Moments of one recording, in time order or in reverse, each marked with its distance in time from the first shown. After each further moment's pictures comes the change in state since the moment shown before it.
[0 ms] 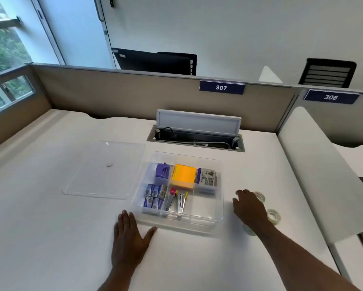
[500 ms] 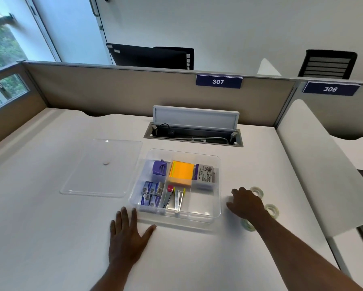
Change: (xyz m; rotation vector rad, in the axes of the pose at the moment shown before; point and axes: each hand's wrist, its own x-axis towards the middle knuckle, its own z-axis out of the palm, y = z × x) left_hand 0.002 -0.004 0.004 0.111 -0.003 0.029; right_hand 0.012 0.004 -0.004 -0.090 -0.435 -0.020
